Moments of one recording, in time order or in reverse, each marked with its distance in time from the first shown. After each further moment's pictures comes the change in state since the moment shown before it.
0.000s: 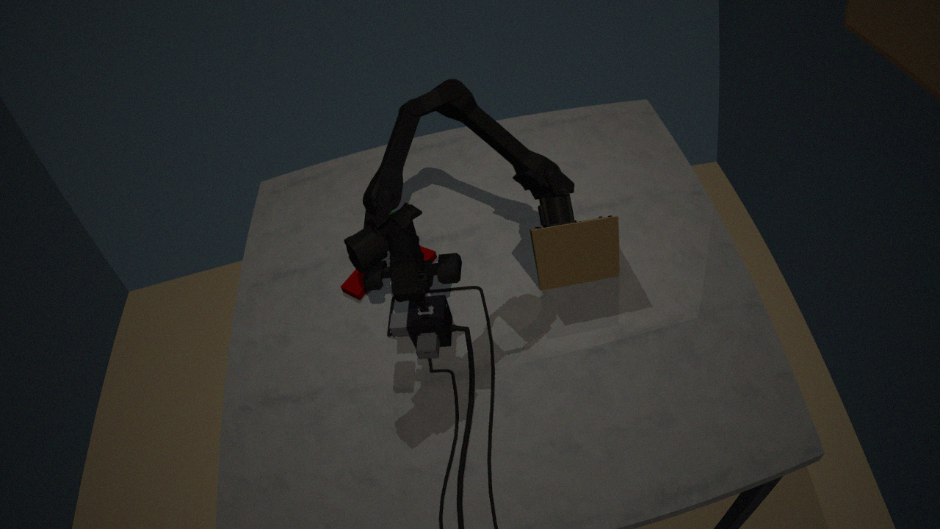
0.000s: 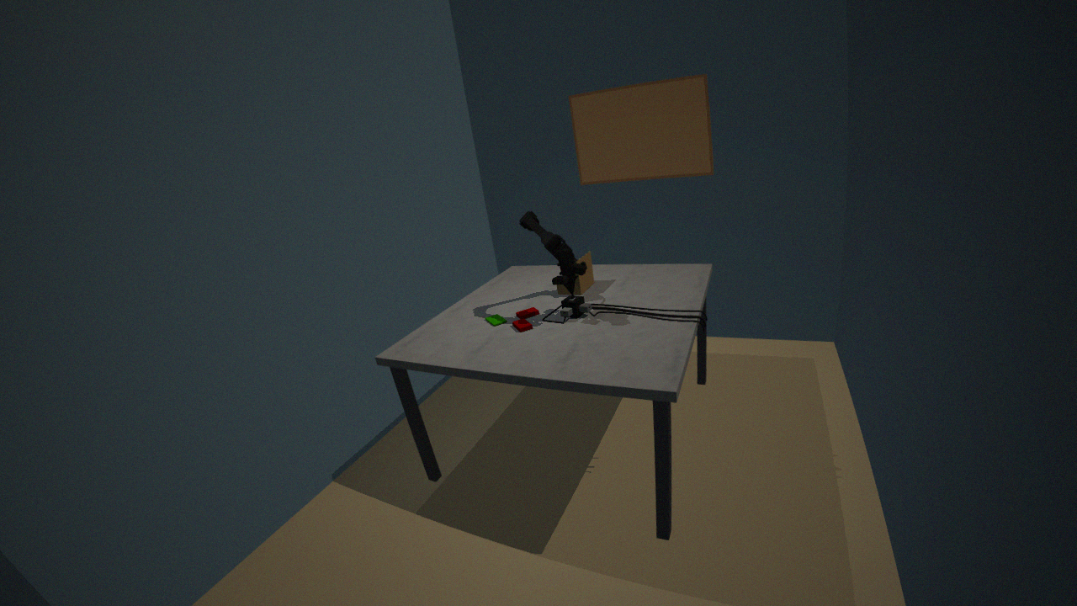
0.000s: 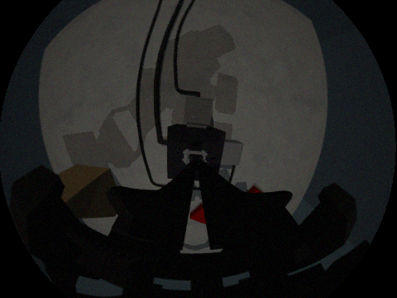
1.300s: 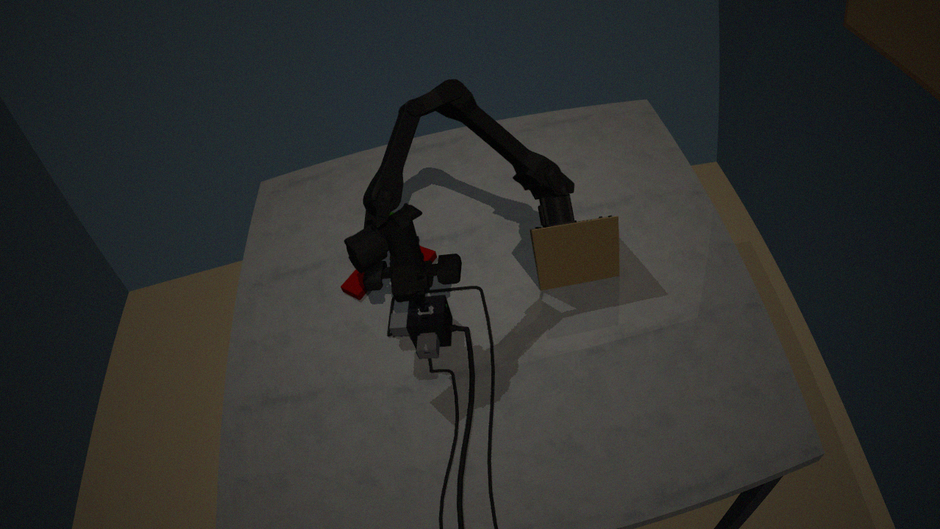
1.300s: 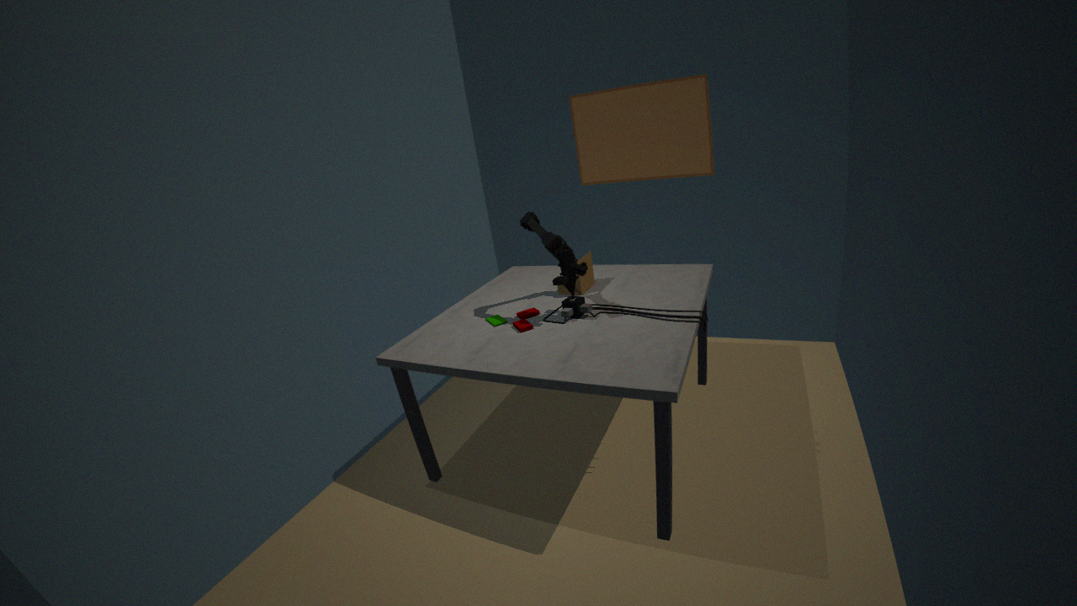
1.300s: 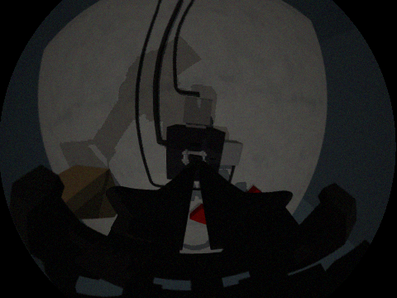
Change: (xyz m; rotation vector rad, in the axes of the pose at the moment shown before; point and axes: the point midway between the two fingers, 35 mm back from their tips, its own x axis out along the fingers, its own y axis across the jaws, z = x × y) arm 0.001 0.000 0.000 0.000 -0.001 -0.003
